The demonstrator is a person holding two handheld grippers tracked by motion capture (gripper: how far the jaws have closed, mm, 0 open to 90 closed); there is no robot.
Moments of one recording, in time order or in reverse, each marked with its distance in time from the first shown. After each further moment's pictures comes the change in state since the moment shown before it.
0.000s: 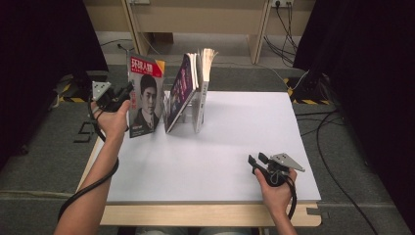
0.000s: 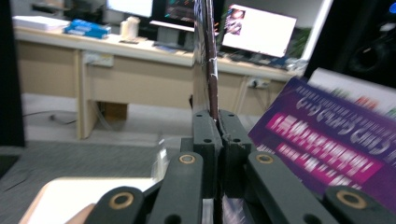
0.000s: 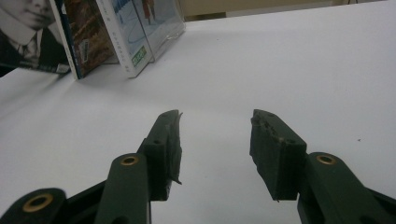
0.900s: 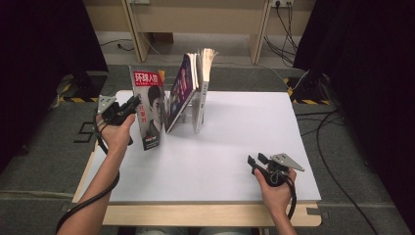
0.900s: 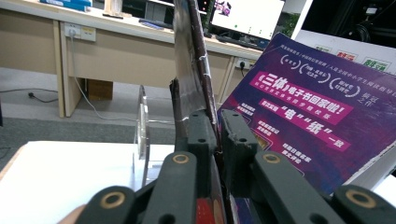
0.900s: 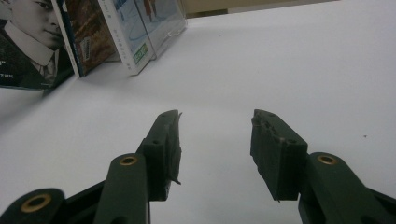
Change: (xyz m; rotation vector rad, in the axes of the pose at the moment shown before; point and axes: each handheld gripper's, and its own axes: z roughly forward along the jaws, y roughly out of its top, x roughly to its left) left arm -0.007 -0.028 -0.011 0.061 -0.057 -0.038; right arm 0.000 -0.001 0.002 0.012 0.009 0.003
